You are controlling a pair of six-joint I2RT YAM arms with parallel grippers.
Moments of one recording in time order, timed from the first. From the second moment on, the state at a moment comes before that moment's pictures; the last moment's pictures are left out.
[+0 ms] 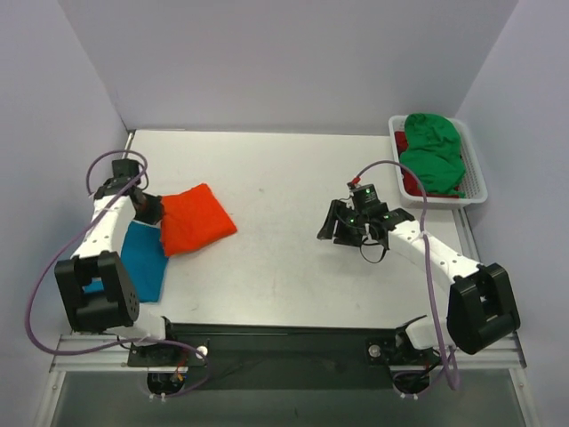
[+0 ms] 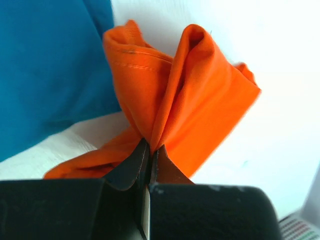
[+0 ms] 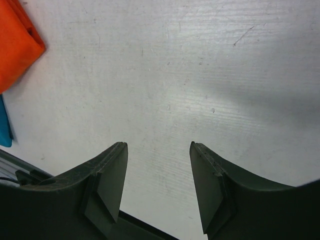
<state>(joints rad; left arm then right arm) 0.11 1.54 1.15 -0.72 -0.12 -1.12 0.42 1.37 0.85 -0.39 -0.19 0.61</state>
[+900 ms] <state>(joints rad) 0.48 1.45 1.23 -0.70 0.03 -1.06 0.45 1.34 0.86 -0.45 -0.17 0.62</state>
